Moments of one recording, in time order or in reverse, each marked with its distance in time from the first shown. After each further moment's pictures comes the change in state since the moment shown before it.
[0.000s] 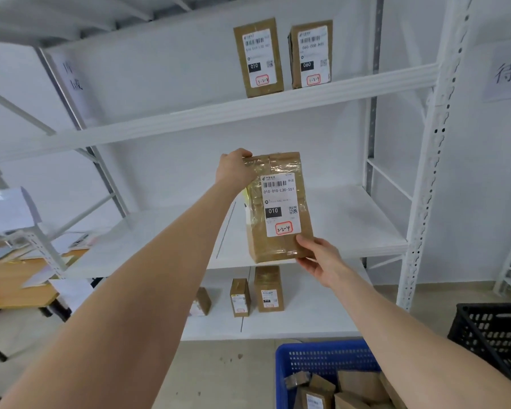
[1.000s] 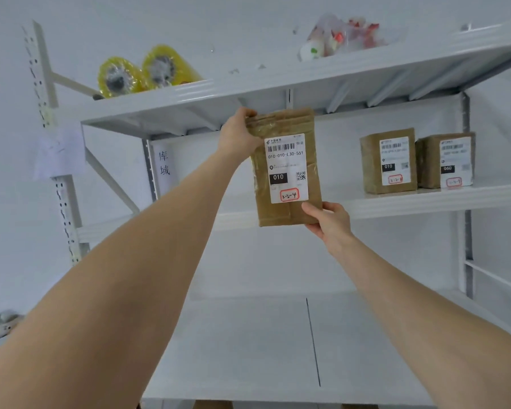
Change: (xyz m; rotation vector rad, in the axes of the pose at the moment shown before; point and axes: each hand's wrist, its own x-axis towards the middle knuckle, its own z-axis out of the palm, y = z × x) left_hand 0.186 -0.138 -0.340 -0.255 0.334 0.349; right_hand 0.075 -0.073 0.427 -0.043 -0.069 -0.602
